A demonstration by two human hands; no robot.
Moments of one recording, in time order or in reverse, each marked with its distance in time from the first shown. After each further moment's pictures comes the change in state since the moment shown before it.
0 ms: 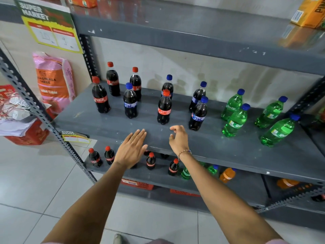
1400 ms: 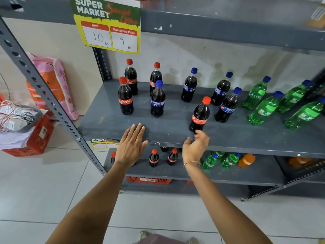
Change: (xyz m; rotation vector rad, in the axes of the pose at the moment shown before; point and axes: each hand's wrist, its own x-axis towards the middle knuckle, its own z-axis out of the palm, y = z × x) left_hand -0.017 -0.139 -0.020 -0.001 0.023 0.072; right_hand -0.053 -0.077 0.097 0.120 0.589 0.281
